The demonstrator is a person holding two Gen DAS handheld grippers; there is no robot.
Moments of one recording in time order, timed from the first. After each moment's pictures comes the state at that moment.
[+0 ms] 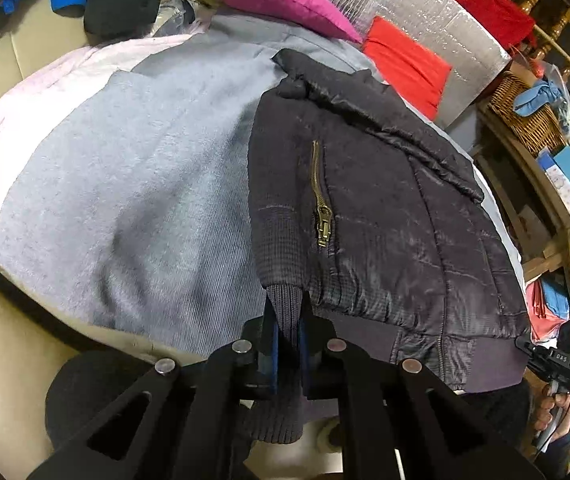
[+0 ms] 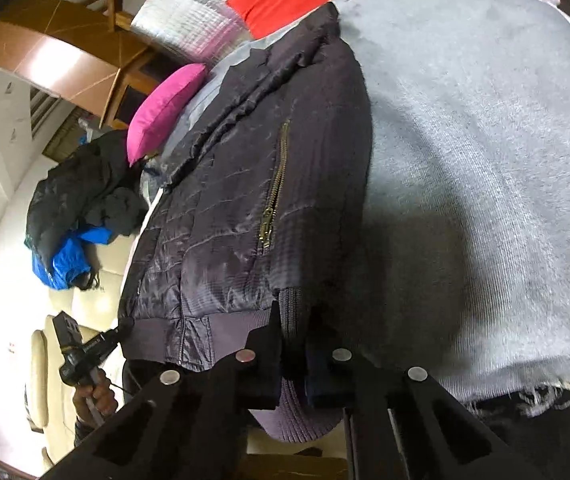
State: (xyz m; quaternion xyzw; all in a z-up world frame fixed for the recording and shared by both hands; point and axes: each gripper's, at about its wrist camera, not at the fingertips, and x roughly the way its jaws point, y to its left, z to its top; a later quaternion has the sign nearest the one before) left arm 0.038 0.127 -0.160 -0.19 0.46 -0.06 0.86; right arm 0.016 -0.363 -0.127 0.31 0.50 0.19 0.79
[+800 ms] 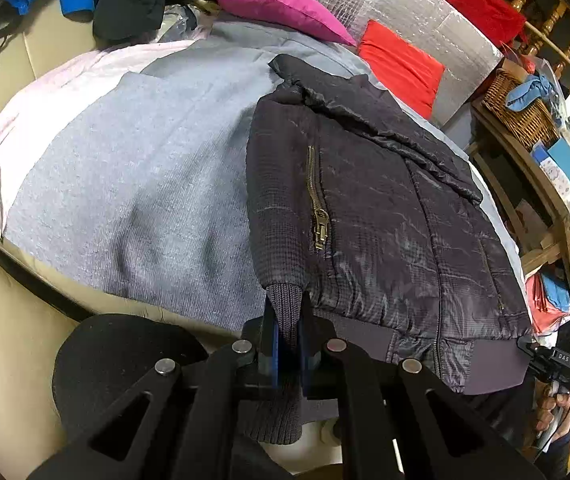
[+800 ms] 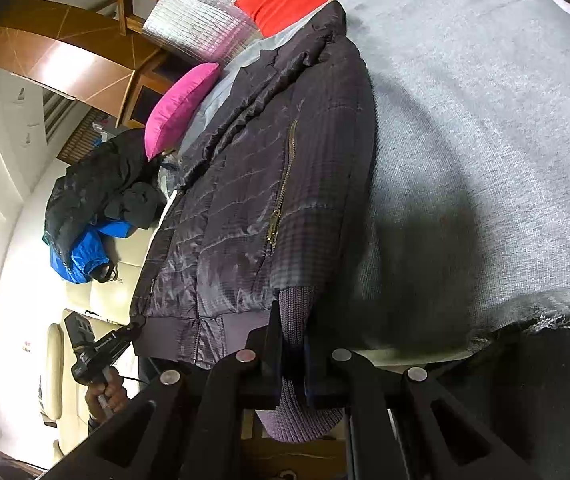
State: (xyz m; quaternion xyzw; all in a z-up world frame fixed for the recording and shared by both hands) left arm 0.050 0.125 -0.157 -0.18 0.45 -0.06 0.87; right arm -0.002 -0.375 -0.131 0.34 0.49 0.22 0.78
